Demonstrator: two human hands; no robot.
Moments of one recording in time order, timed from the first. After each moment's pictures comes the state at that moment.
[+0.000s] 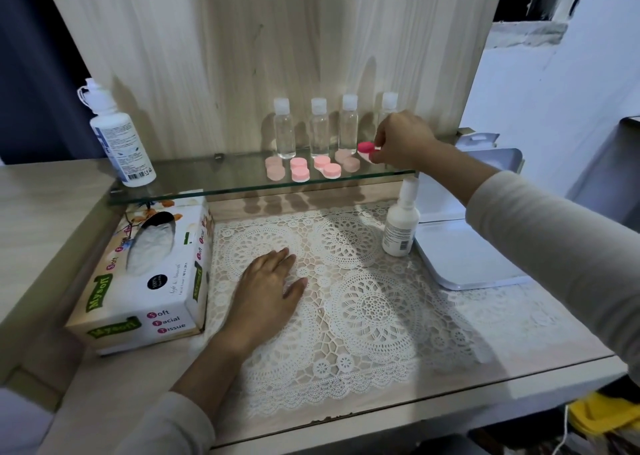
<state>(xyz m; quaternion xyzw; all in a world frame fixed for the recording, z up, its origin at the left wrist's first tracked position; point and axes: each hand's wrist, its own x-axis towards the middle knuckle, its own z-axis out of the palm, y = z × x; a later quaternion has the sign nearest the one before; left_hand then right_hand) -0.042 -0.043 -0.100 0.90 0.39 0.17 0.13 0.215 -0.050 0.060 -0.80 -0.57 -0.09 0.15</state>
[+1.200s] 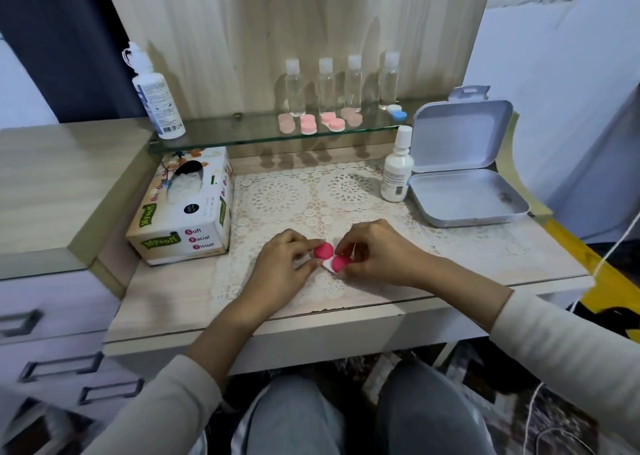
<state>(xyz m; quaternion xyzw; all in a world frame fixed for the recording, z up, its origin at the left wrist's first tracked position) -0.070 -0.128 -0.082 0.87 0.34 0.27 0.23 0.098 -0.201 -0.050 -0.65 -0.72 0.13 0.21</state>
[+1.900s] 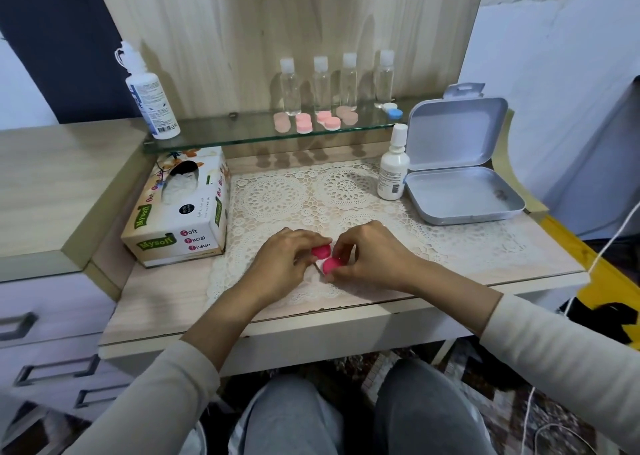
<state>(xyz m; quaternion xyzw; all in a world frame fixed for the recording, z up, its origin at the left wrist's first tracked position) -0.065 -0.116 -0.078 0.92 0.28 0.20 0.18 0.086 -0.203 -0.051 -0.70 -0.67 0.13 0.21</state>
